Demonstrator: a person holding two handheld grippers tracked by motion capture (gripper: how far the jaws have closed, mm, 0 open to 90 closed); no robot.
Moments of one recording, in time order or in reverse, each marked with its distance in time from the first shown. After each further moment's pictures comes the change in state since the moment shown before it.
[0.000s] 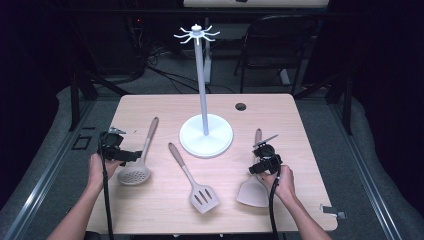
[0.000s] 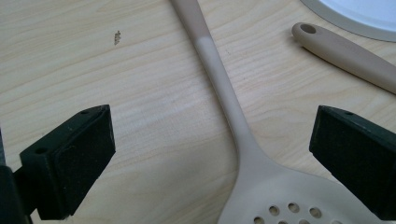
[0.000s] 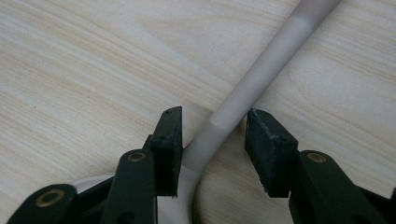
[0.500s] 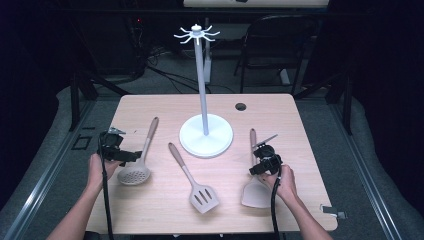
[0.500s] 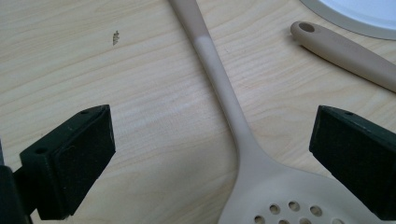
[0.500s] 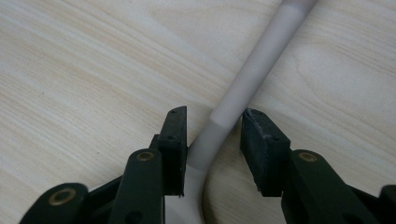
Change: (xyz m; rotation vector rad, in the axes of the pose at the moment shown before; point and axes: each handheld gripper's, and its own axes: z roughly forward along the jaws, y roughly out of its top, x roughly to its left) left arm 0.001 -0.001 0.000 0.001 -0.011 0.009; right arm 0.000 -0.001 -0.002 0.034 0.021 -0.035
